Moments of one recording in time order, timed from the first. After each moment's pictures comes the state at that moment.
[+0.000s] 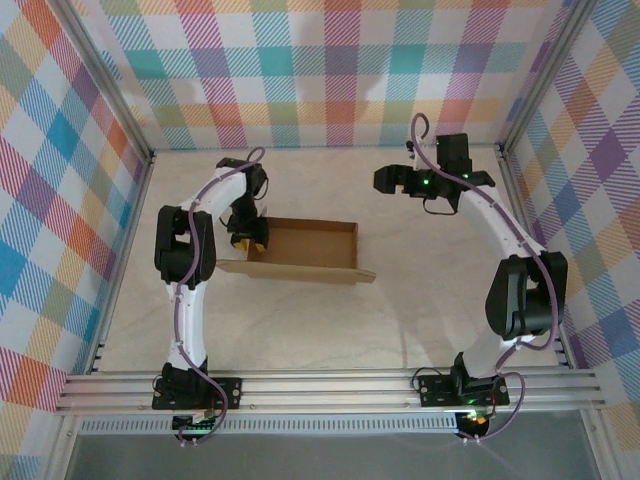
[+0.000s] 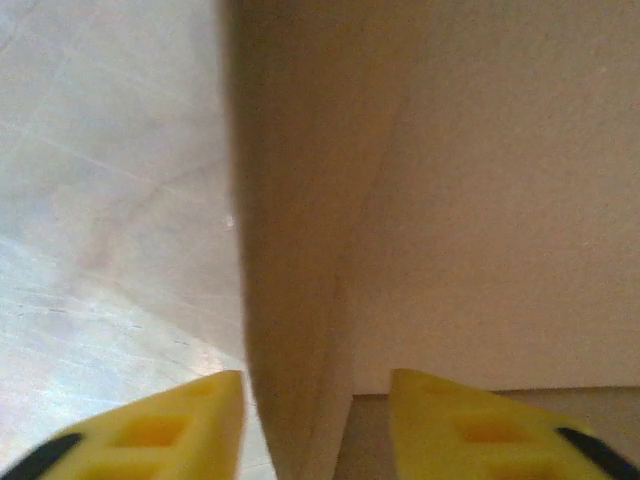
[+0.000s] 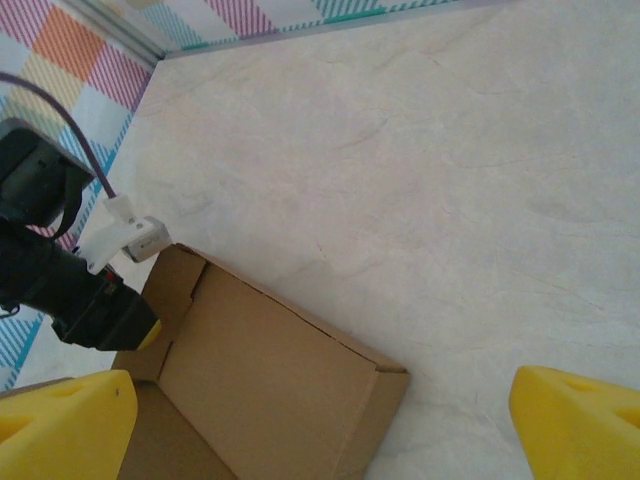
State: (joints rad) left arm -0.24 2.21 1.85 -1.40 0.07 -0.15; right arm 0.17 1.67 1.42 -0.49 -0.61 0.20
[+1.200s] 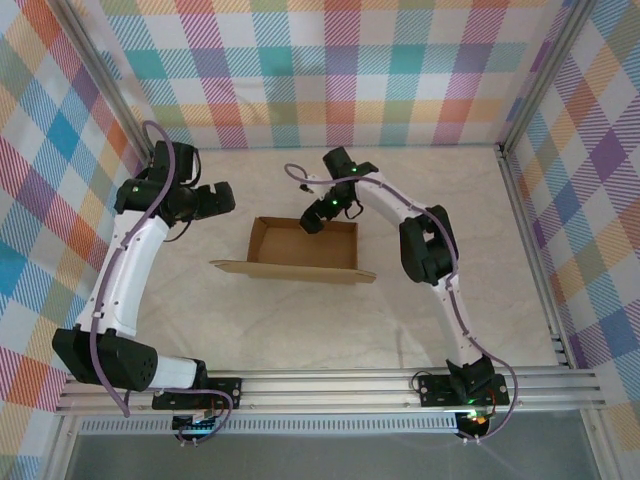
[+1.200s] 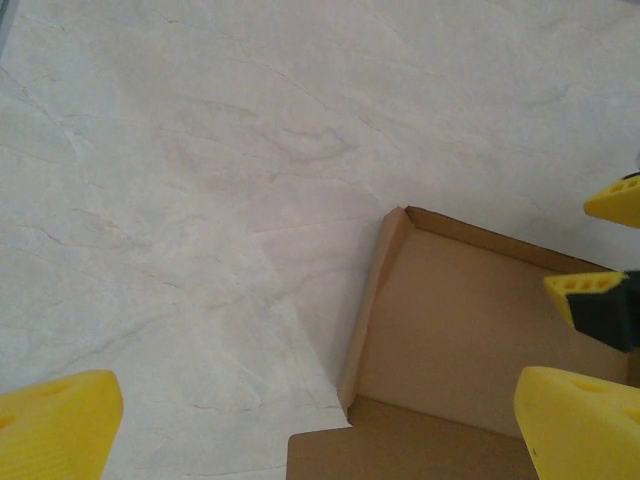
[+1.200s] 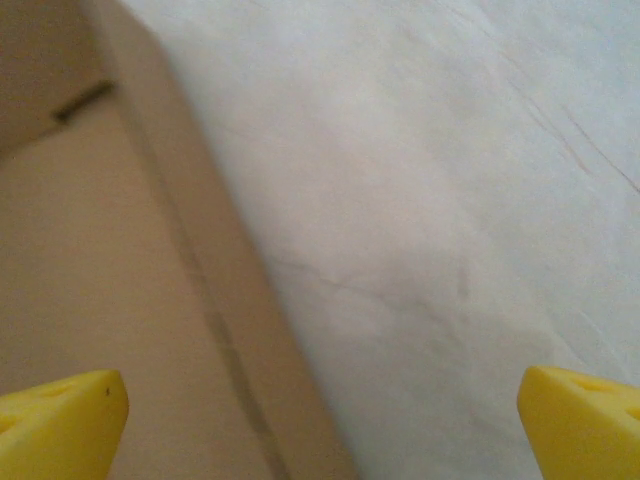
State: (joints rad) left arm -0.13 1.37 1.54 -1.10 -0.09 -0.35; right arm 0.52 2.43 2.13 -0.84 -0.41 -0.34
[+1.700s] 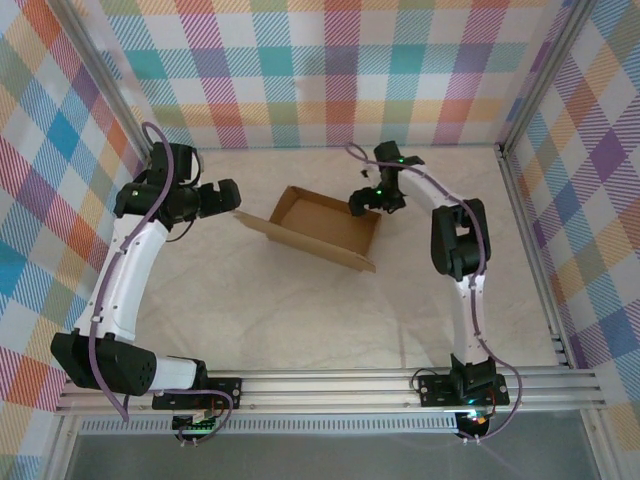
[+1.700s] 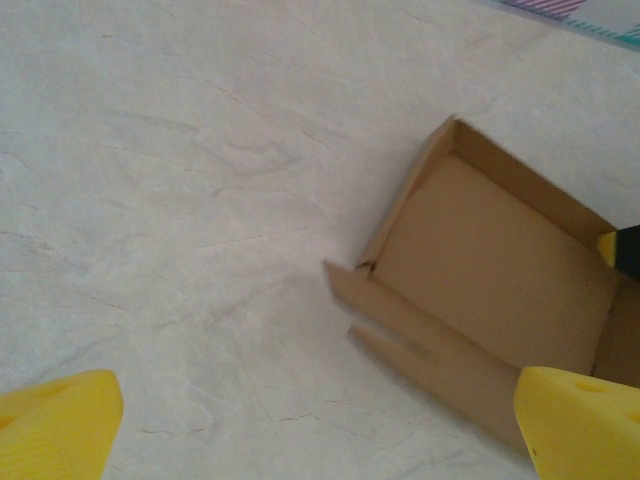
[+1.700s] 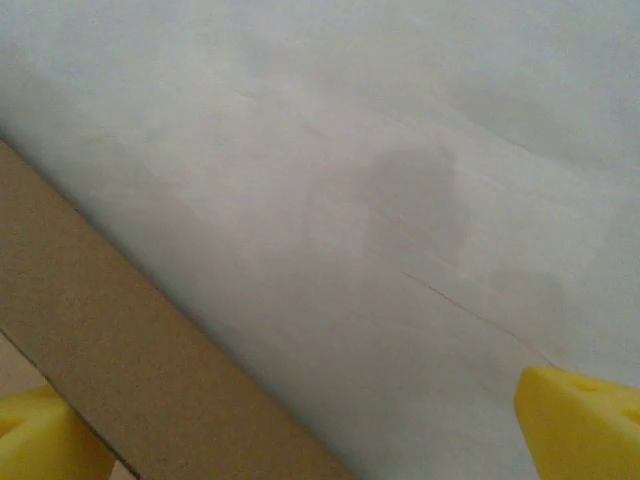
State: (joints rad) left arm -0.13 1.35 1.50 -1.03 0.01 -0.35; right arm 0.29 2.27 1.88 -0.84 -0.17 0.06
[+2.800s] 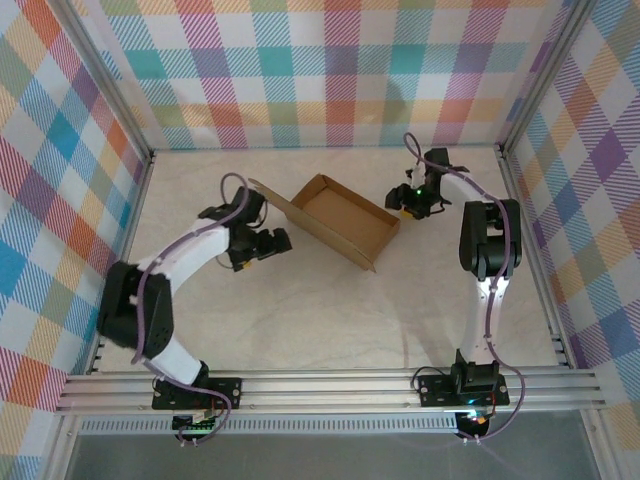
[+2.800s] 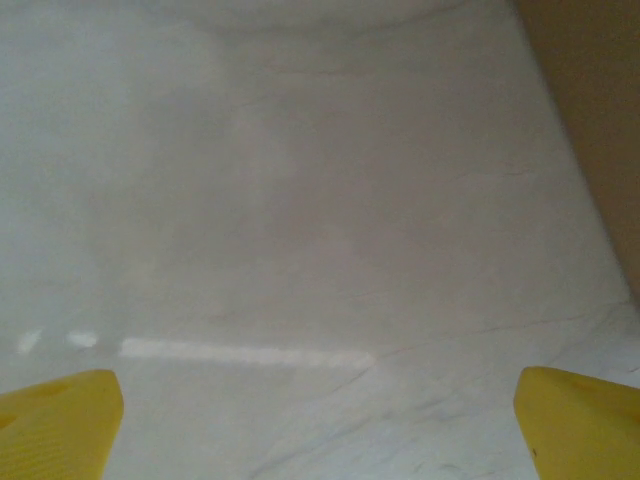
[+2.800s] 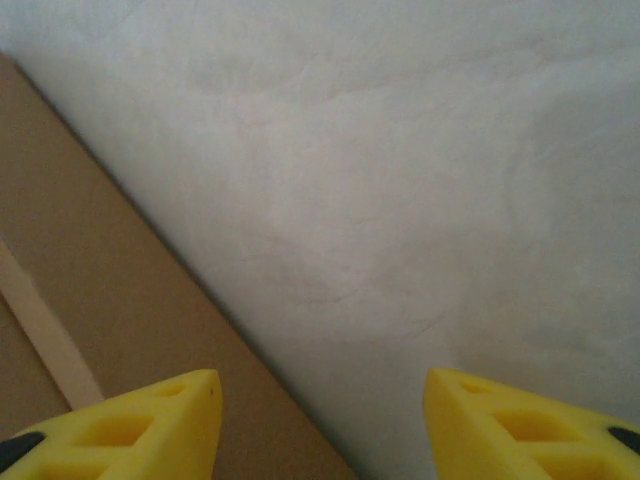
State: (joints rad) left arm -0.37 1.64 1.17 -0.75 0.14 -0.67; right arm 0.08 2.21 1.67 -0.68 -0.53 0.24
